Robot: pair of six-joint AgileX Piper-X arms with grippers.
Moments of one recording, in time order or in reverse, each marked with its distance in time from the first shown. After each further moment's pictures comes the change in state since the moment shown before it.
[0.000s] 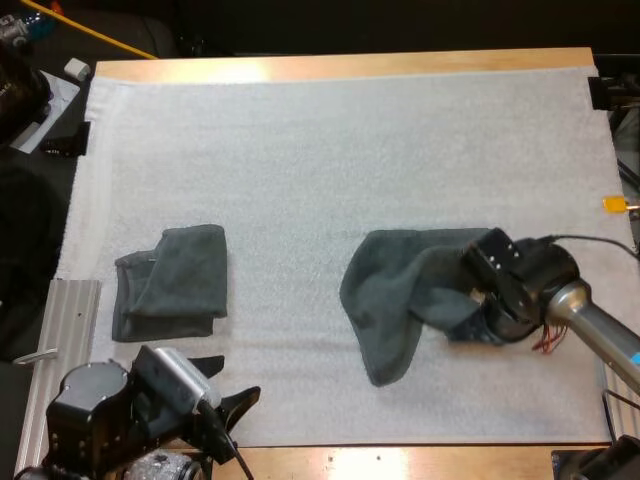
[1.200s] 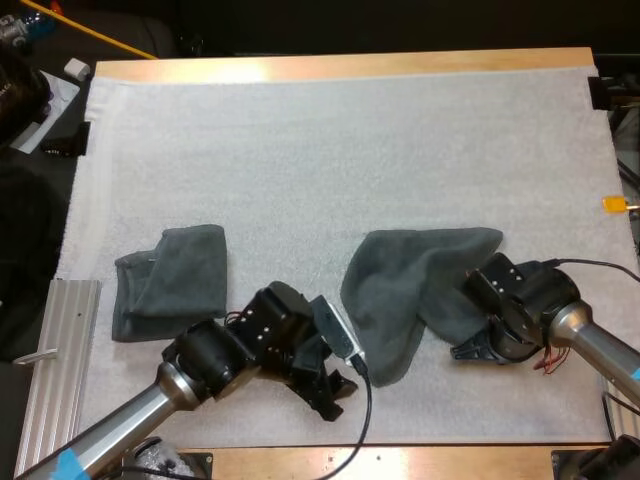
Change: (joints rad) left arm -0.571 0.716 0.008 -0.372 -0.148 -0.052; right arm 0.015 -0.038 0.133 -0.072 -0.002 0.052
